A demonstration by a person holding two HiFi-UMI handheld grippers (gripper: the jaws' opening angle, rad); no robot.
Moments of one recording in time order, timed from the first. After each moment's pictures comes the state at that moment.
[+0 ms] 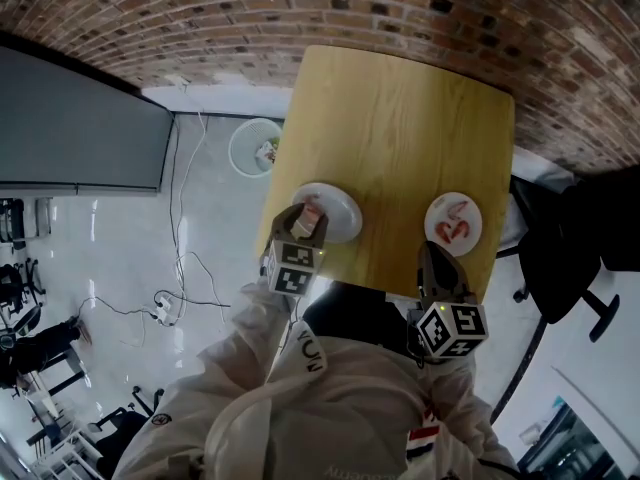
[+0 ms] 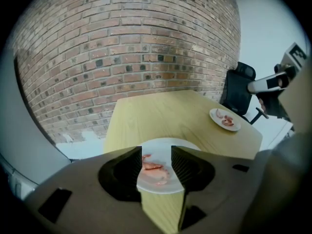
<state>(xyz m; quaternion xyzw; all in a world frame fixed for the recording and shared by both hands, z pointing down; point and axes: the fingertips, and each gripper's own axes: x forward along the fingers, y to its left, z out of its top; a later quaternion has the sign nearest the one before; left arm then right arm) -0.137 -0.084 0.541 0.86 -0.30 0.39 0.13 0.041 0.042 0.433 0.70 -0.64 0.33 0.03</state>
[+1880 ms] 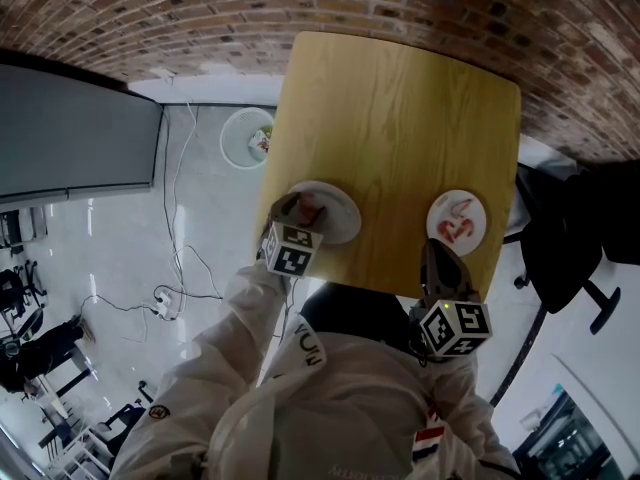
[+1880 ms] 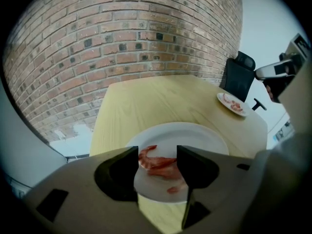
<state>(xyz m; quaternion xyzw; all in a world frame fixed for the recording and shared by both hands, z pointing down) -0.133 -0.112 0.601 0.84 -0.26 0.45 0.14 0.053 0.028 0.460 0.71 -0.61 0.36 0.04</state>
